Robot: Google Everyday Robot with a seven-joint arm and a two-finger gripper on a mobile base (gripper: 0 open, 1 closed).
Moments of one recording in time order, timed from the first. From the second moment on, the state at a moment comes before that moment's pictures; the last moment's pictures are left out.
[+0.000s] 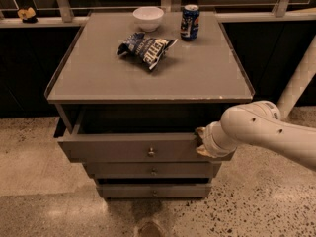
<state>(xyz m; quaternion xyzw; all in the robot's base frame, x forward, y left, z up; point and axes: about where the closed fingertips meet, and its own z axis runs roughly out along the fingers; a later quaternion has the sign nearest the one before) 0.534 -0.165 0.629 -0.69 0.69 -0.04 0.21</state>
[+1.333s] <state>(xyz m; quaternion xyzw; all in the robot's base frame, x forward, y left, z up) 0.515 -0.168 0.631 -0.69 0.69 -0.03 0.21</state>
